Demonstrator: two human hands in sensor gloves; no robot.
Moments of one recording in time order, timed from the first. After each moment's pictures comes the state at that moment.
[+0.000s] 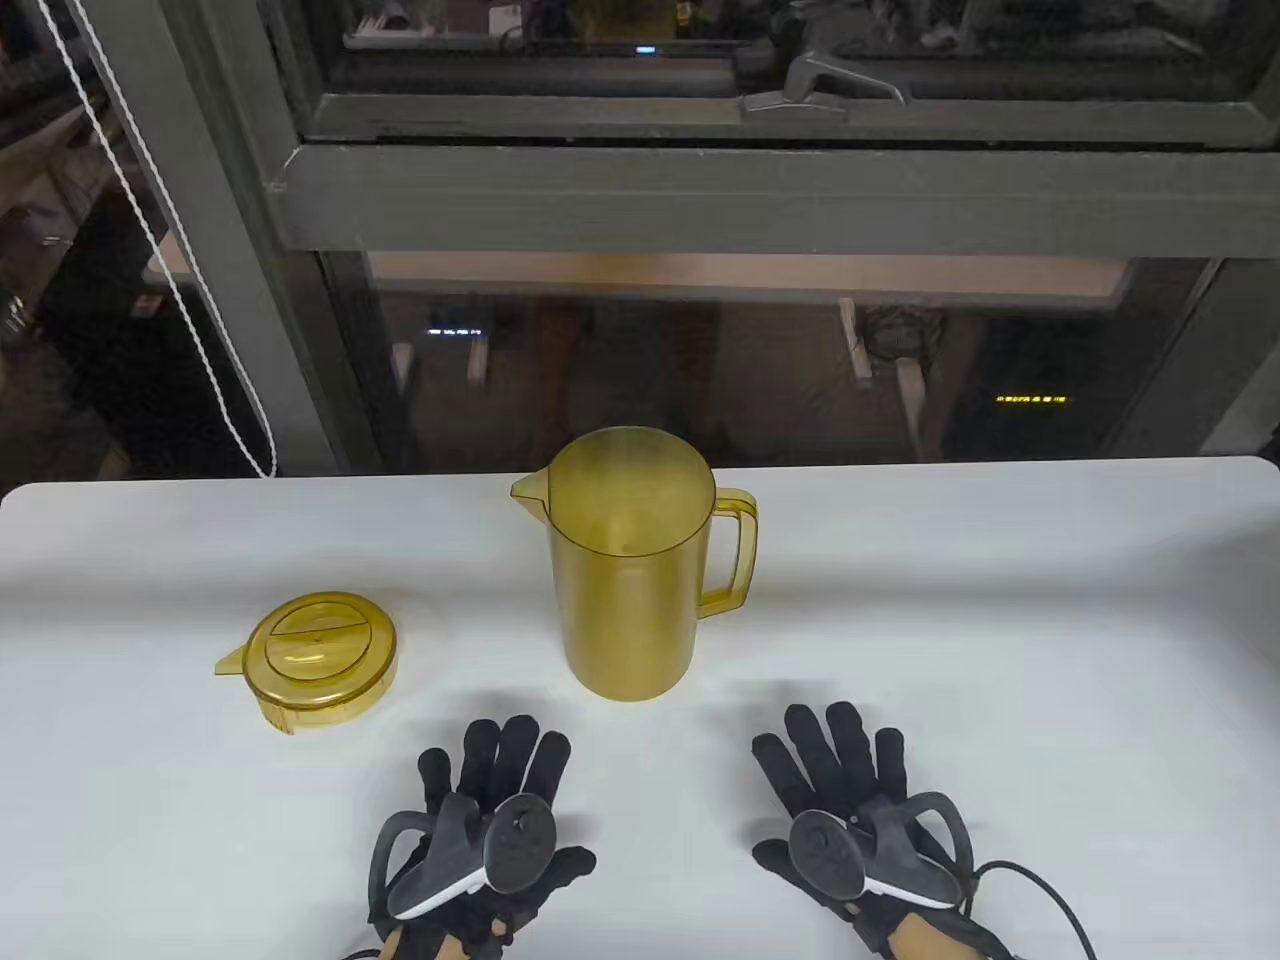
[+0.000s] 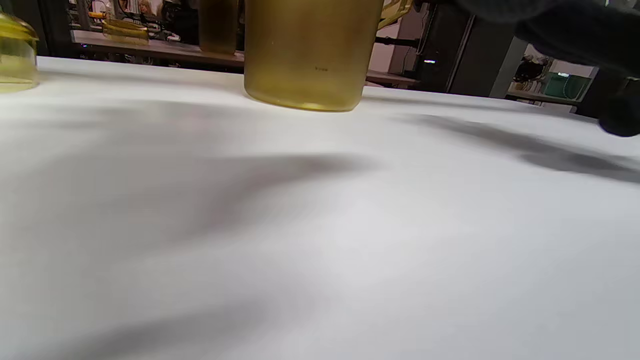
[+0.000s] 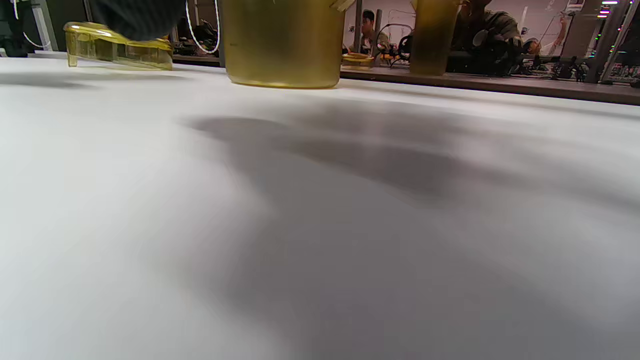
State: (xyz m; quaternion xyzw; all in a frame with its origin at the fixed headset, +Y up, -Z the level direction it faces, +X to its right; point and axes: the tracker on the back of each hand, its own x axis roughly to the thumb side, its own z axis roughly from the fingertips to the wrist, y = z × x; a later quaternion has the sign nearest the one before) left_hand -0.153 -0.745 -0.267 -0.11 -0.17 0.04 0.98; right_hand 0.156 -0.757 -0.273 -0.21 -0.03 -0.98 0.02
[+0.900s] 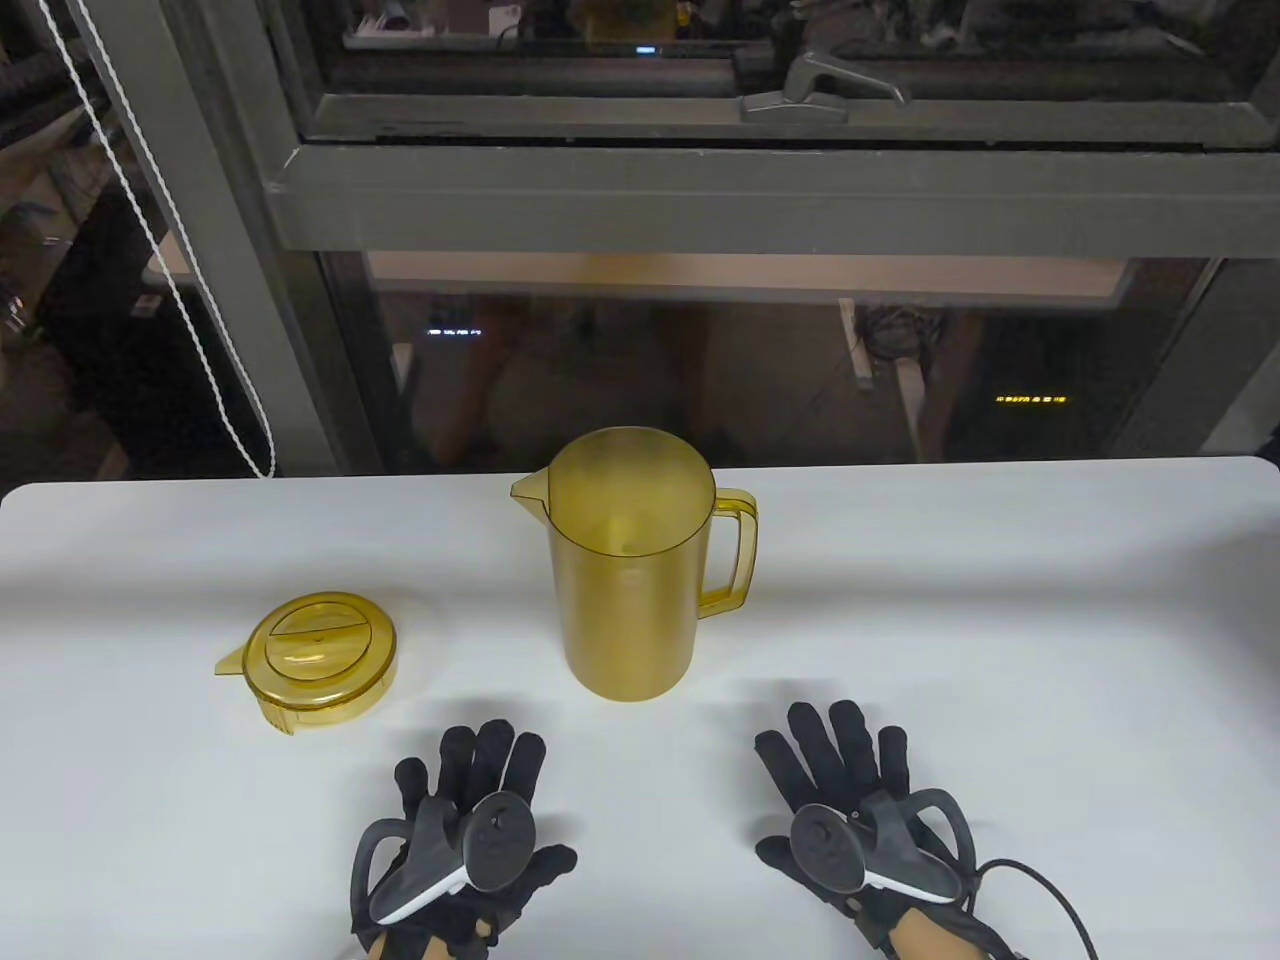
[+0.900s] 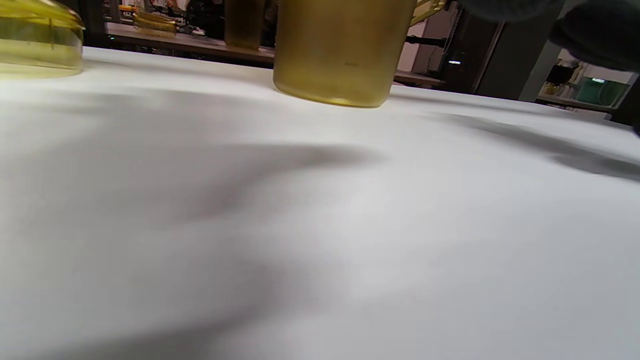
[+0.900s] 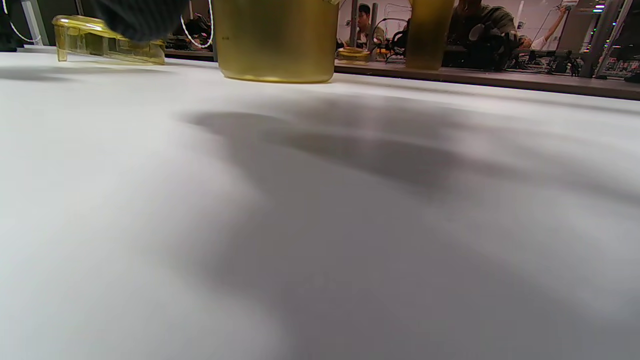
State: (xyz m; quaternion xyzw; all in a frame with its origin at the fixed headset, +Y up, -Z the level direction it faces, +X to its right) left_hand -0.171 -0.748 -0.268 -0.12 -0.13 0.05 0.98; right_hand 0.159 -0.758 -0.278 -0.20 -0.04 -0.98 0.02
